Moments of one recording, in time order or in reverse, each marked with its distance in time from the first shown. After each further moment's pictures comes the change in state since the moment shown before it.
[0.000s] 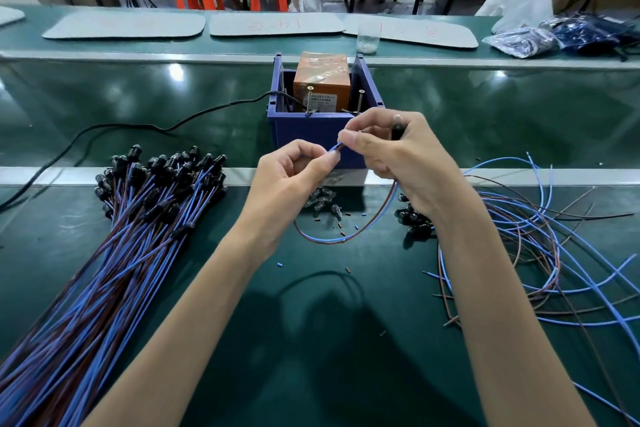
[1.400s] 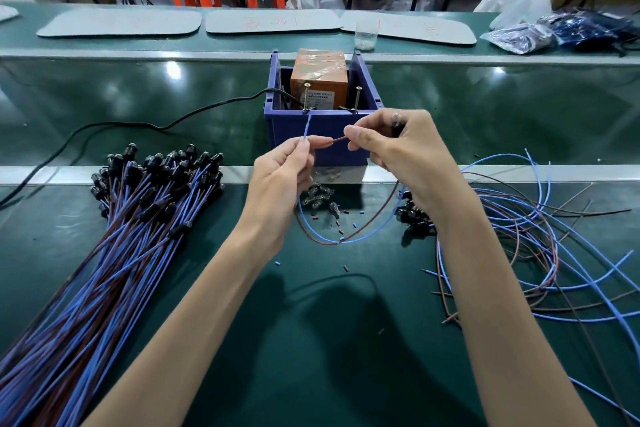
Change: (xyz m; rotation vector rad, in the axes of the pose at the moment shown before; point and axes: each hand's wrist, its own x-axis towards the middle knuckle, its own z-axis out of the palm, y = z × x) left_hand 0.009 -0.013 0.002 -0.140 0.059 -0.020; right_hand 0.005 0.007 -0.004 -0.195 0.187 -0.019
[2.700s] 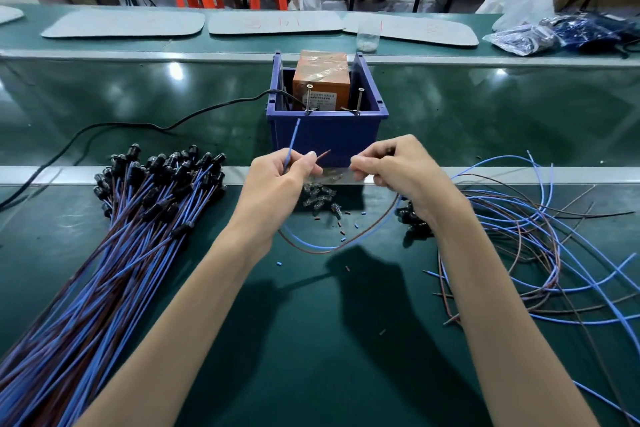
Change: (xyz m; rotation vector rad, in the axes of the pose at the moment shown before) left_hand 0.002 -0.002 -0.011 0.408 0.086 -0.065; right_hand 0.009 0.028 -0.001 -0.194 -0.075 0.217
